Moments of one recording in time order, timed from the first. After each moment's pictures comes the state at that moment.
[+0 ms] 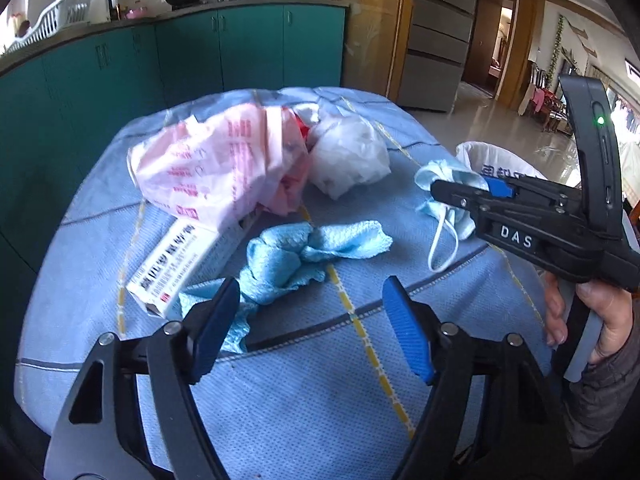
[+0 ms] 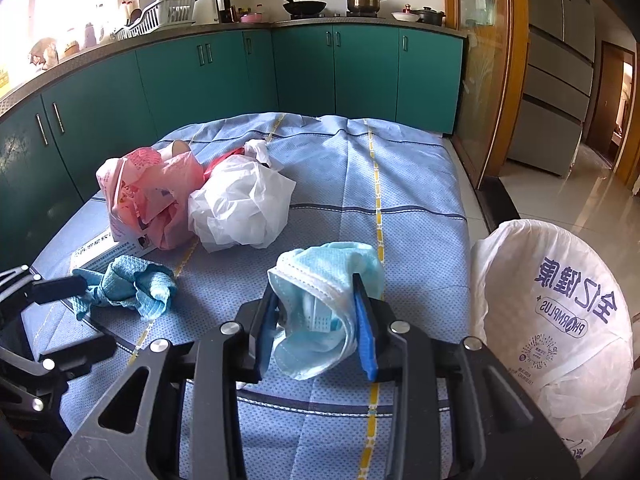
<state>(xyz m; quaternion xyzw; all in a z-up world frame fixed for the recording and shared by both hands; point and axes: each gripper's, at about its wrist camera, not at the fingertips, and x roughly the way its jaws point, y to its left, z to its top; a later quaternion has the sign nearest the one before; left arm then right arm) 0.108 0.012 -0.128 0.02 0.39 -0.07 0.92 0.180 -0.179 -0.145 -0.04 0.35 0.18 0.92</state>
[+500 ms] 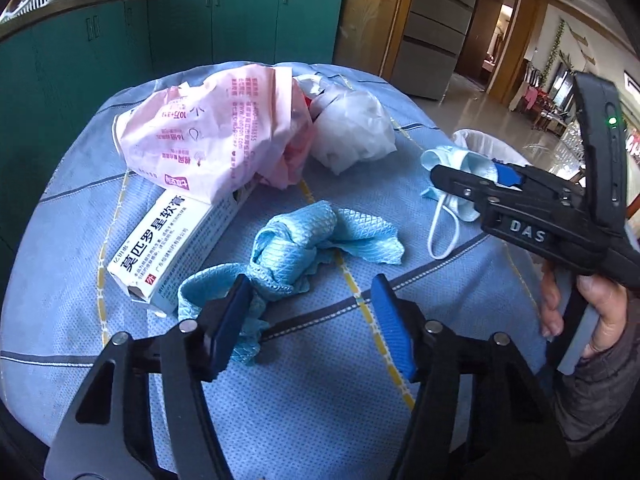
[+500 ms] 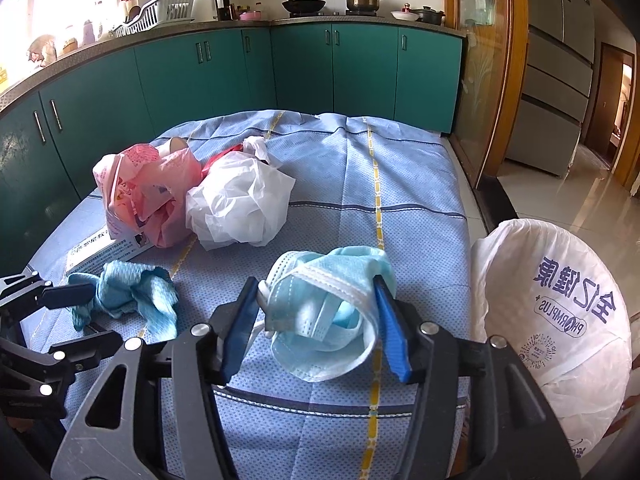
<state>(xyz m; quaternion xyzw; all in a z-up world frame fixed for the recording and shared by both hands) 0.119 0.033 -0.144 -0.02 0.43 -0.11 0.90 0.180 -0.176 -0.146 -0.04 0.36 0.17 0.92</state>
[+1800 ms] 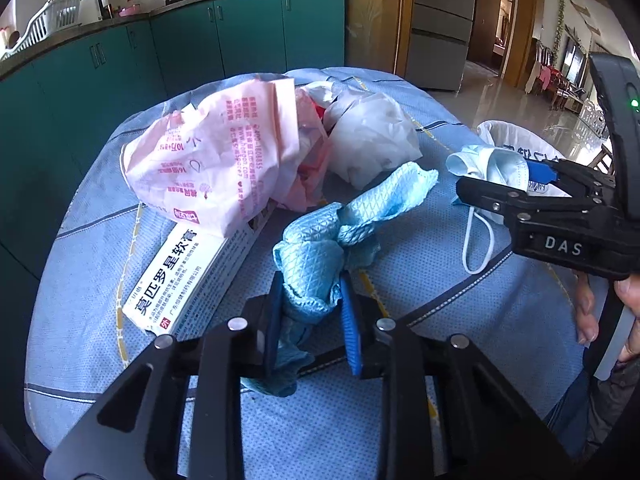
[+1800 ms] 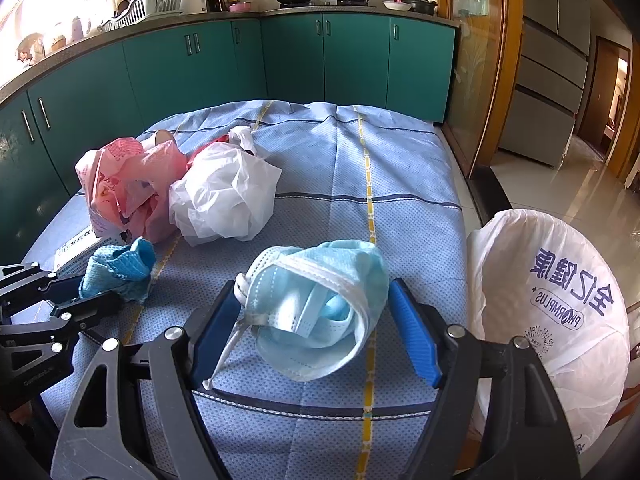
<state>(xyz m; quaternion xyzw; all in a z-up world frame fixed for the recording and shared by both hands) 0.136 0.021 -0.145 0.05 0.42 -0.06 0.91 0.188 -0.176 -0.152 -0.04 0.37 0.16 0.91</state>
